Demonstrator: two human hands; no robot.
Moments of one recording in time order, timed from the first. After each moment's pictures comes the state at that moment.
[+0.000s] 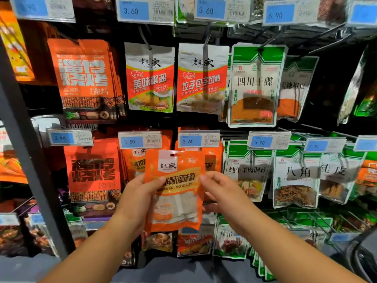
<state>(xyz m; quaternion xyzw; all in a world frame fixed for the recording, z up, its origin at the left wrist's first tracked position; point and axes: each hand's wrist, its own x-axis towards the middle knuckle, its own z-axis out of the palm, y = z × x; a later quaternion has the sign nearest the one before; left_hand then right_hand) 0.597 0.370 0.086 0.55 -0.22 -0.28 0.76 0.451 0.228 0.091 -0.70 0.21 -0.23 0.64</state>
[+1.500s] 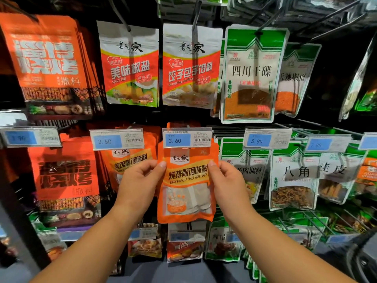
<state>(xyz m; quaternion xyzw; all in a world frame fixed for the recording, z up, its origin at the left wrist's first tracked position) 0.618 0.313 0.079 0.64 -0.33 -0.13 0.69 0.478 0.179 0.074 -0.69 0.28 -0.42 0.51</state>
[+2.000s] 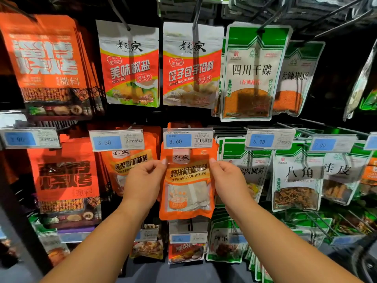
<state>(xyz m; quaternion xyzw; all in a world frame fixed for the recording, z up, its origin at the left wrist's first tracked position) 0.620 0.298 0.082 0.67 -0.28 -0.13 0.67 0.495 0.152 0.068 -0.72 0.31 -0.38 0.49</state>
